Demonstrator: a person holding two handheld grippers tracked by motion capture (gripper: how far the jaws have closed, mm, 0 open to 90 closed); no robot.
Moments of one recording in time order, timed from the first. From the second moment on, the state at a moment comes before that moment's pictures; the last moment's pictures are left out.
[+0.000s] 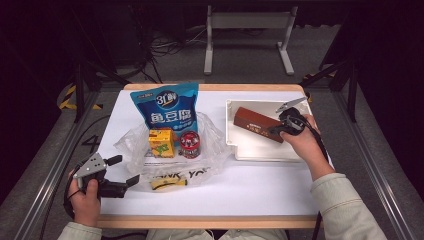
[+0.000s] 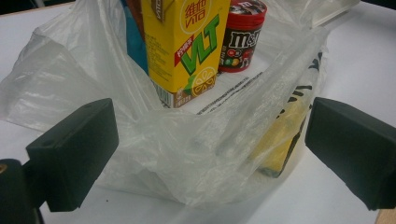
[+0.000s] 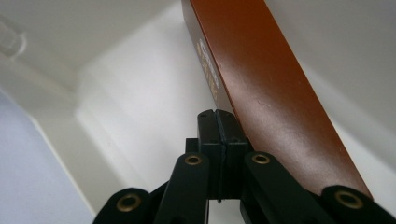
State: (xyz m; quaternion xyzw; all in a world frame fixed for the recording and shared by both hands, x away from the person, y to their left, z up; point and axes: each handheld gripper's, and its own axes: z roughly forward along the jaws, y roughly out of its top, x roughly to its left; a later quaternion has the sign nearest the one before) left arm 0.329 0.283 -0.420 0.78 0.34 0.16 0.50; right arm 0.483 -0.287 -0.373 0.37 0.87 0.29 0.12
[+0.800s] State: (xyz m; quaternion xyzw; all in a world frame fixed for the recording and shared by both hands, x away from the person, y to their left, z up) left arm 0.326 0.285 -0.421 0.78 0.34 0.16 0.50; right arm 0.501 -0.291 -0.377 0.42 0.86 0.25 0.14
